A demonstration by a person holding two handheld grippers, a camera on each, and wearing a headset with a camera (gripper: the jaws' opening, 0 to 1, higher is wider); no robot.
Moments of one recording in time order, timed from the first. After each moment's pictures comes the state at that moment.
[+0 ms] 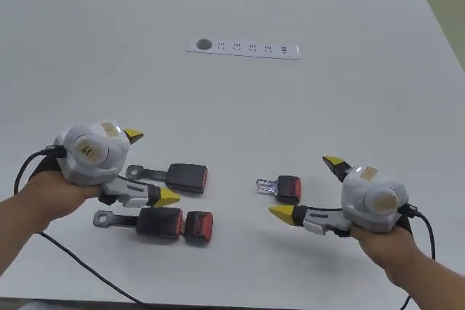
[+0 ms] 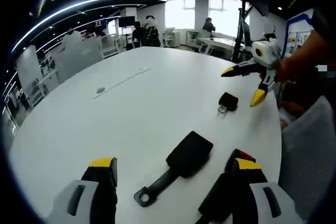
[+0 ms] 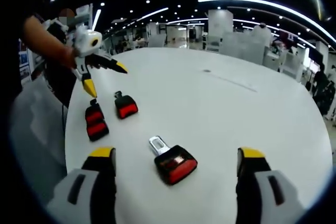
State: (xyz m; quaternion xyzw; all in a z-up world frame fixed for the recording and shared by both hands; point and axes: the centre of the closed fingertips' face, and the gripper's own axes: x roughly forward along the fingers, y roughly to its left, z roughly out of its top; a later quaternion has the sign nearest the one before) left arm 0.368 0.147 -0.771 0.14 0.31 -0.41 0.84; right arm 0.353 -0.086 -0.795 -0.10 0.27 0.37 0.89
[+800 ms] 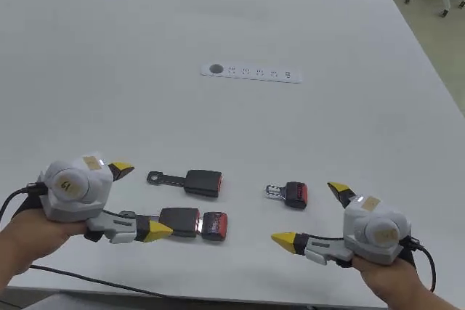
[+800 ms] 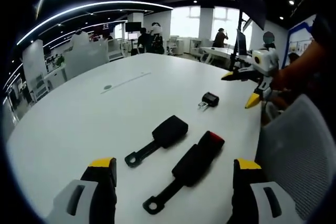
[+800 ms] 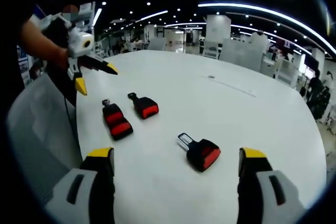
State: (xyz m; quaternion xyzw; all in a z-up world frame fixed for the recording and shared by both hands) left arm 0.297 0.184 -0.749 0.12 0.30 -0.42 0.85; right arm 0.301 -0.071 -0.773 -0.11 0.25 0.35 0.90
